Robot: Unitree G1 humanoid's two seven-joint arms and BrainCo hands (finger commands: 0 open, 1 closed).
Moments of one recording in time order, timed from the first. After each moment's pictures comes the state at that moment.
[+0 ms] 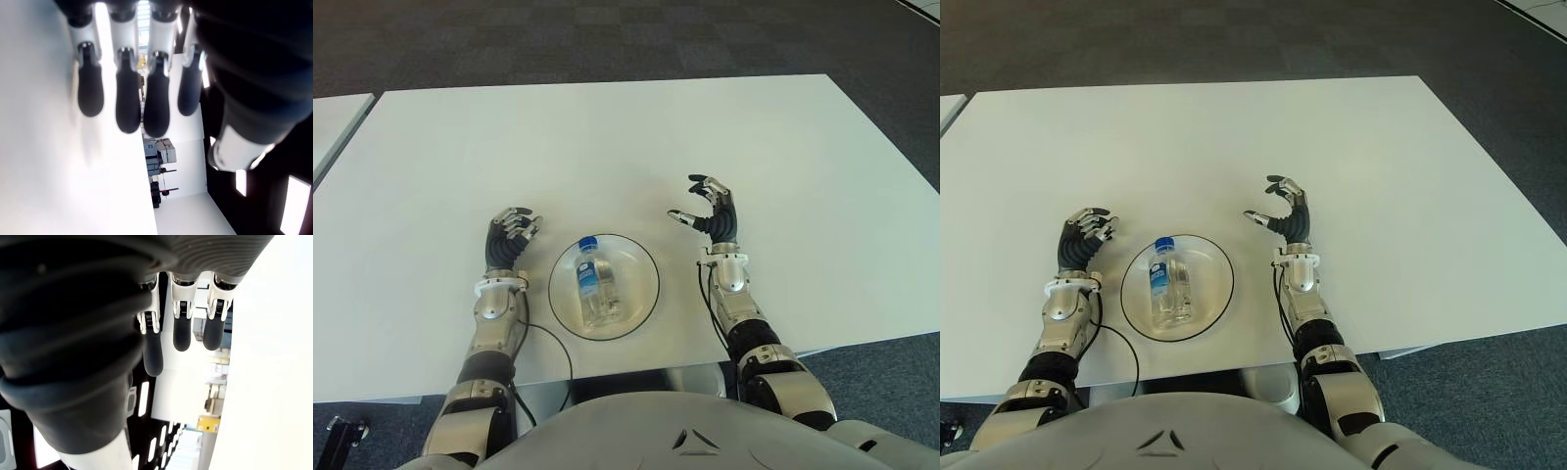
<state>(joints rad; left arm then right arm) -0.05 0.15 0.18 0.67 -0.02 -0.57 0.08 -0.29 -0.03 0.01 0.80 -0.16 -0.70 -0.27</state>
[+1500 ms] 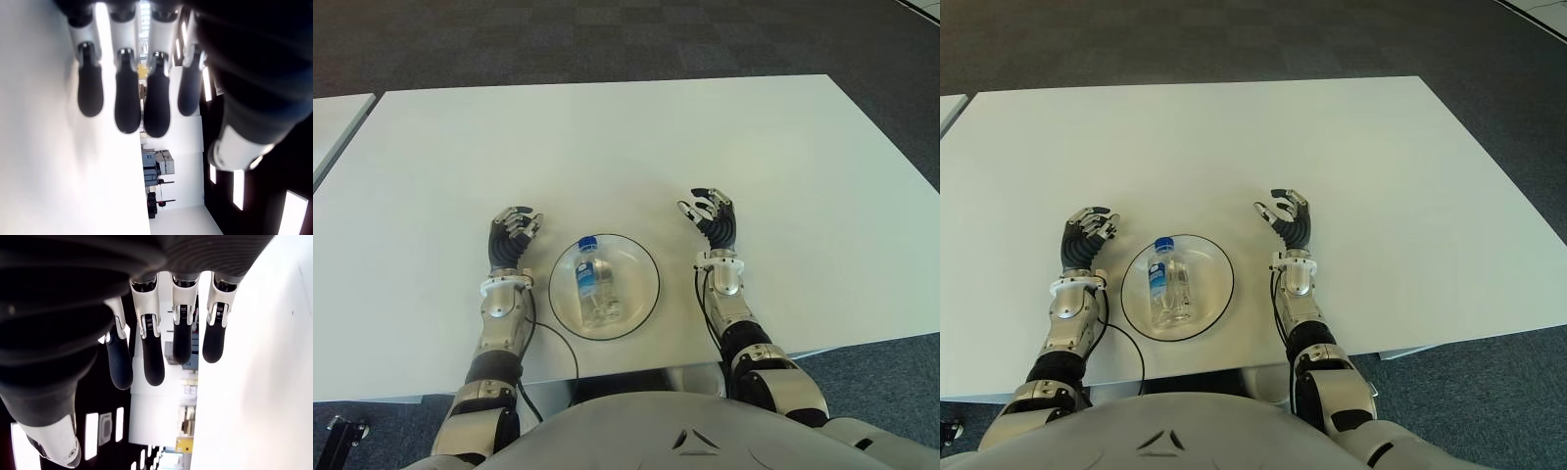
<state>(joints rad) -0.05 0.12 0.19 0.65 -0.03 -0.54 0.12 -0.30 0.02 -0.05 0.89 -0.13 -0.69 -0.28</state>
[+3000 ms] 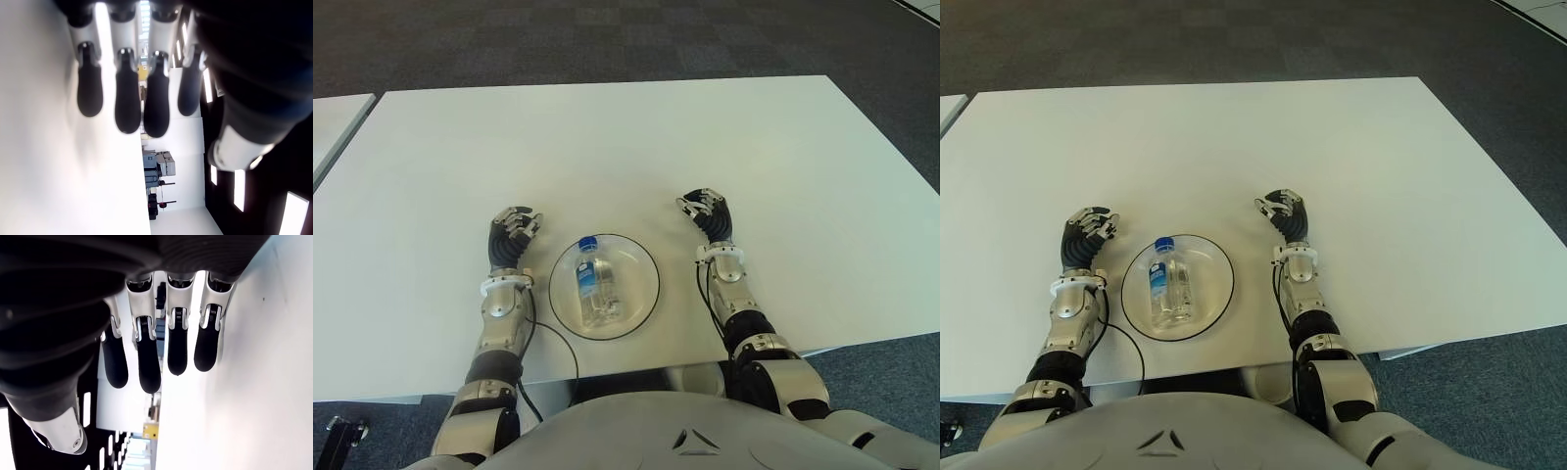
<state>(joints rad) -0.05 0.12 0.19 0.63 -0.03 -0.52 0.12 -0.35 -0.01 -0.06 0.86 -0.10 -0.44 -0.15</state>
